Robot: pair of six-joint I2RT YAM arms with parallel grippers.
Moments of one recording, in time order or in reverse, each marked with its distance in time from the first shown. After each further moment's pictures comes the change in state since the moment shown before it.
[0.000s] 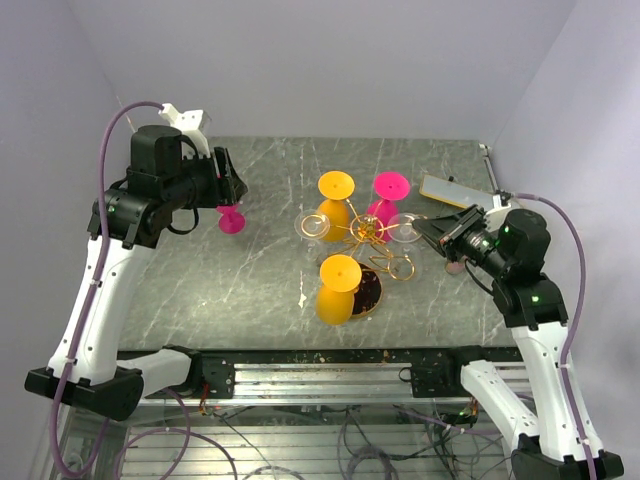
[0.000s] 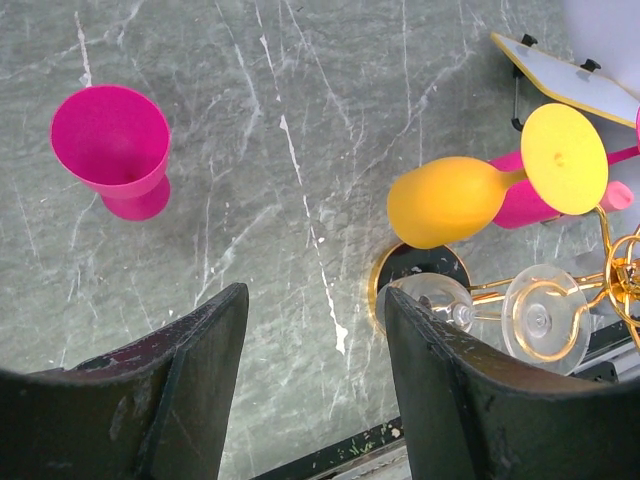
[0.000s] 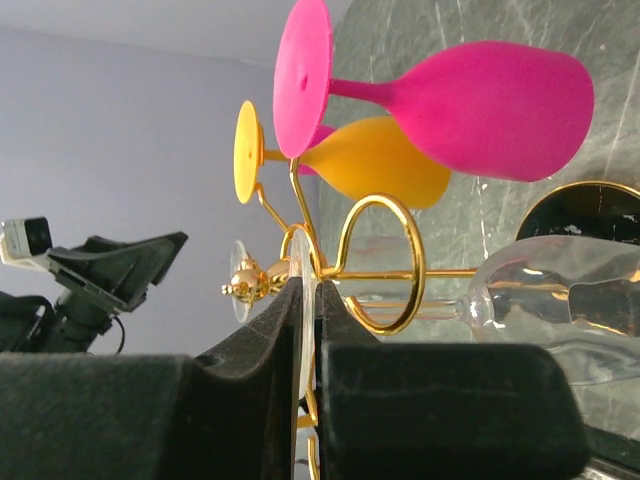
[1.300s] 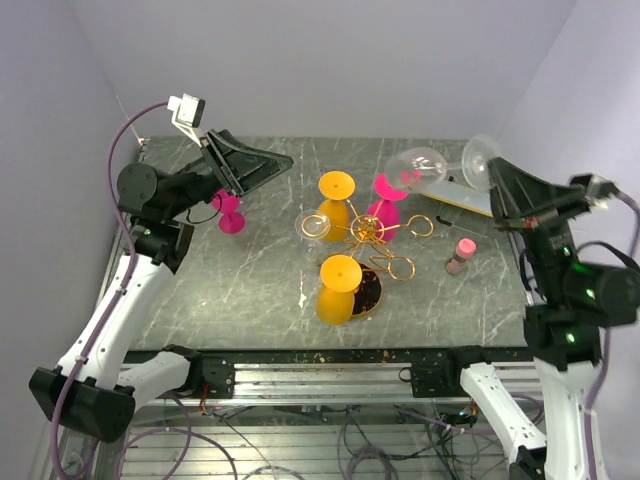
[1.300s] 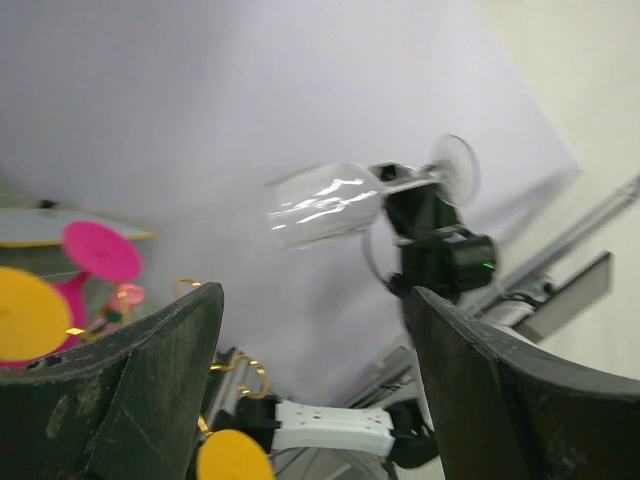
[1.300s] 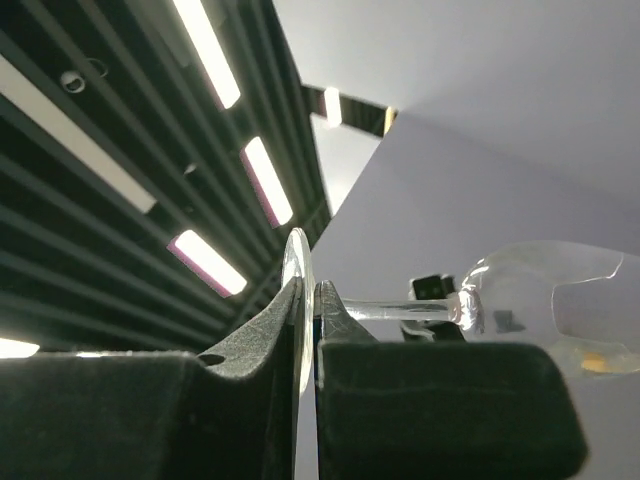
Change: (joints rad) left arm -0.026 -0.121 -0.439 1.308 0.623 -0.879; right arm 0.000 -0.126 0.218 0.533 0.175 0.436
